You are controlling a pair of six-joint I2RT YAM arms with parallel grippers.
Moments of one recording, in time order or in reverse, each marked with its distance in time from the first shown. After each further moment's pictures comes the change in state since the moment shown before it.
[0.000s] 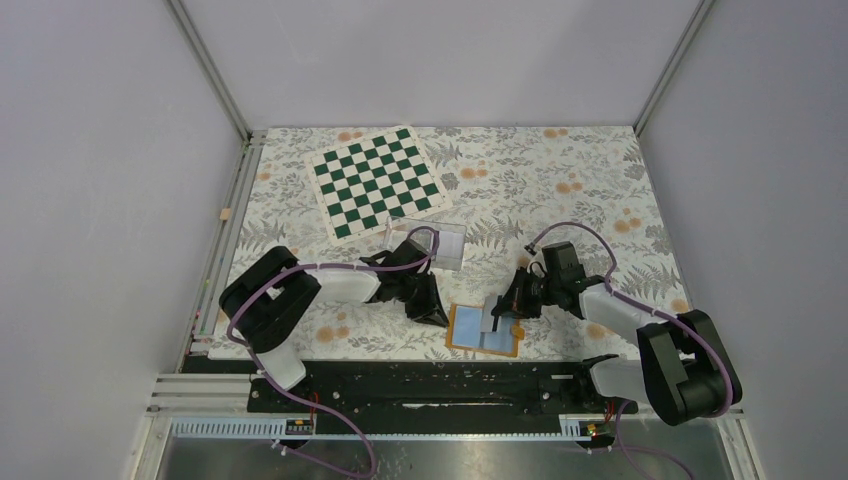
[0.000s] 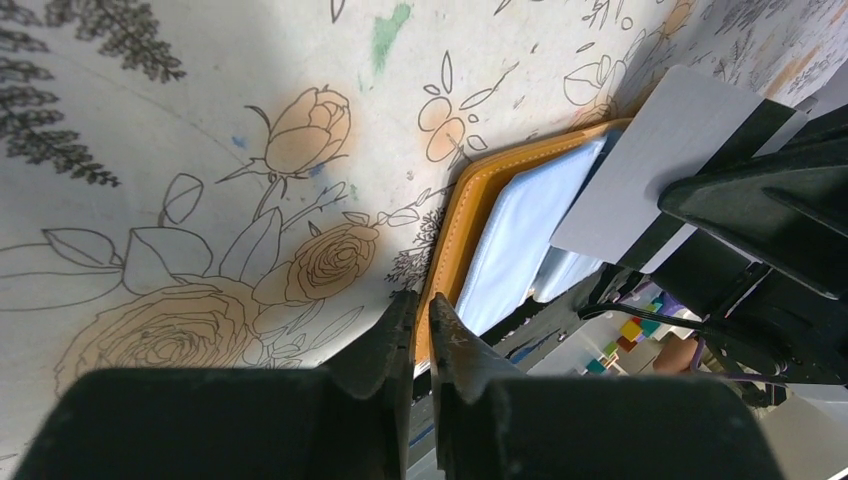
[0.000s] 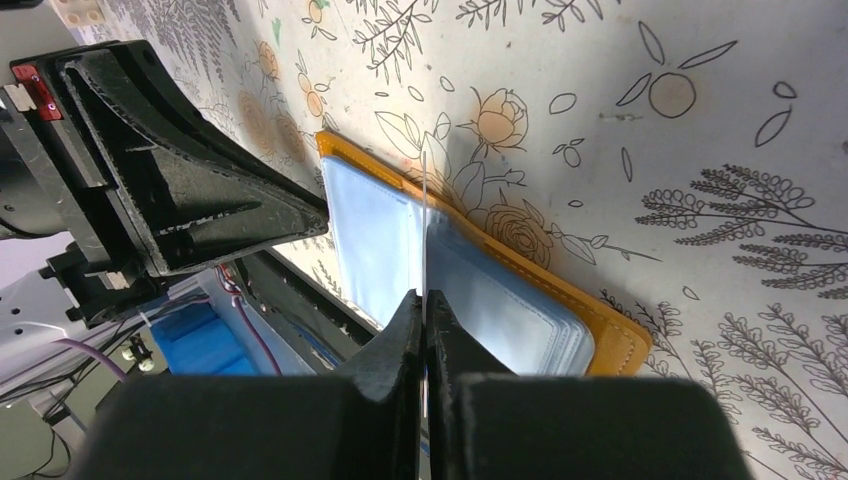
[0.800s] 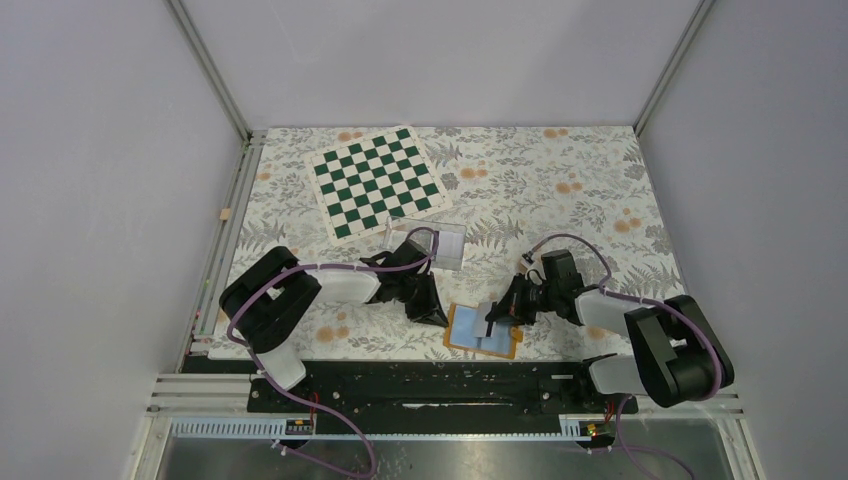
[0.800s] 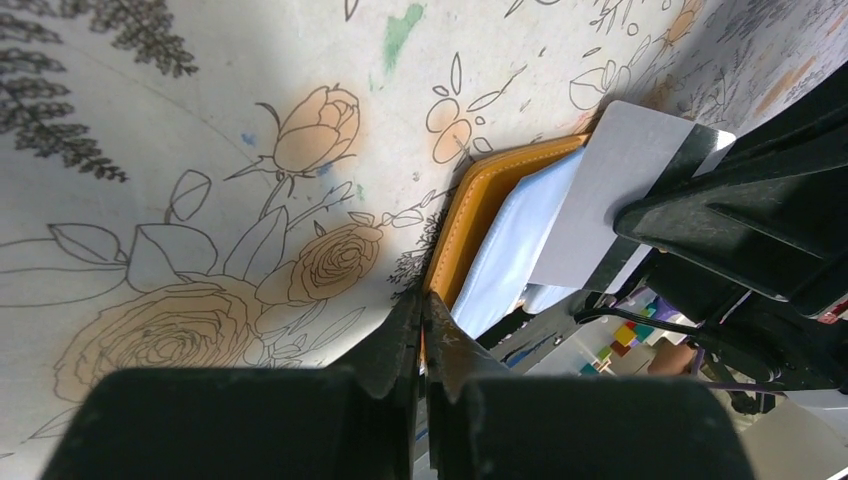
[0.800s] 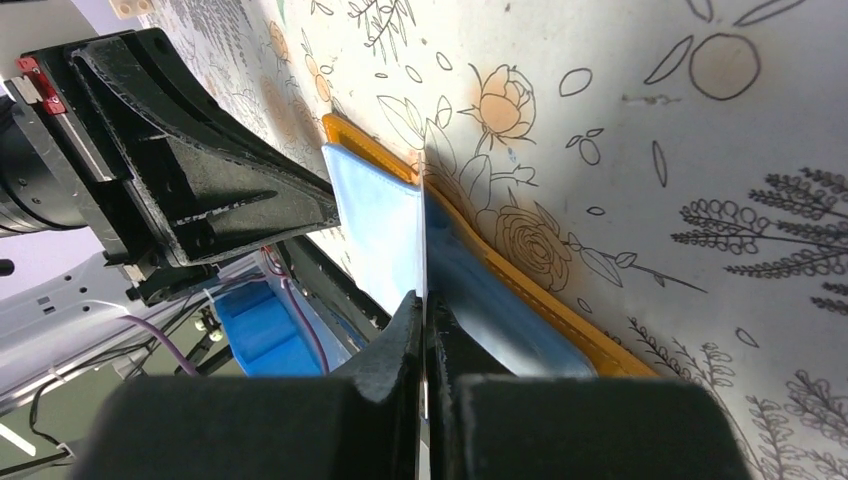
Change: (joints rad) left arm -0.004 0.002 -0.004 0.009 -0.008 -0.023; right arm 0.000 0.077 -0.085 0.196 -0.106 0.112
